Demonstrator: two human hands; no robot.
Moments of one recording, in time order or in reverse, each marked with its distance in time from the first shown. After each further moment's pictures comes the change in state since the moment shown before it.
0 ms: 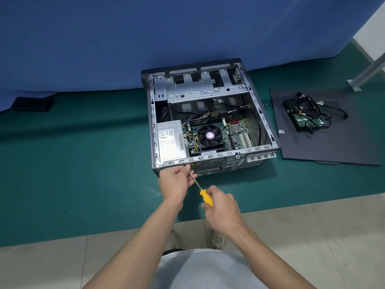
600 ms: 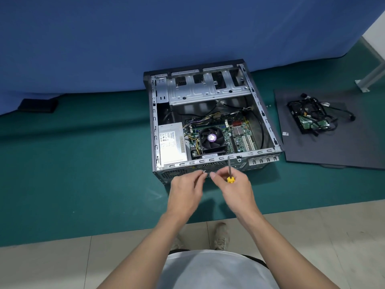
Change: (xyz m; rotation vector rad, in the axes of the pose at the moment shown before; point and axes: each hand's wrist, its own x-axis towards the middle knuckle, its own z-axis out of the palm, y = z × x) left_hand -0.020 -0.006 -0.004 0.760 -0.172 0.814; right_hand 0.021 -0.003 -0.044 0.576 0.214 -0.012
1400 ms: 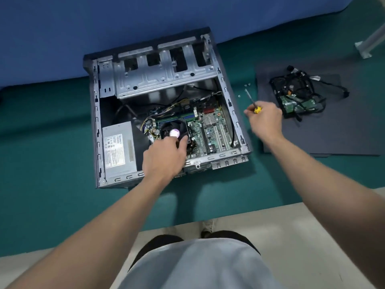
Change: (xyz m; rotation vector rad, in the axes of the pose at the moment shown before) left_hand 0.115 0.034 0.069 0.525 -0.114 -0.208; right_hand 0.218 0.025 -0.145 -0.340 0.269 -0.042
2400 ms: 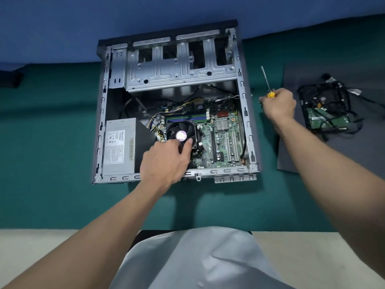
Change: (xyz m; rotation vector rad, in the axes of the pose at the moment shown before) left_hand 0.002 0.005 -0.004 0.031 -0.022 -0.098; right_hand 0.094 -0.007 0.031 0.049 -0.001 0.163
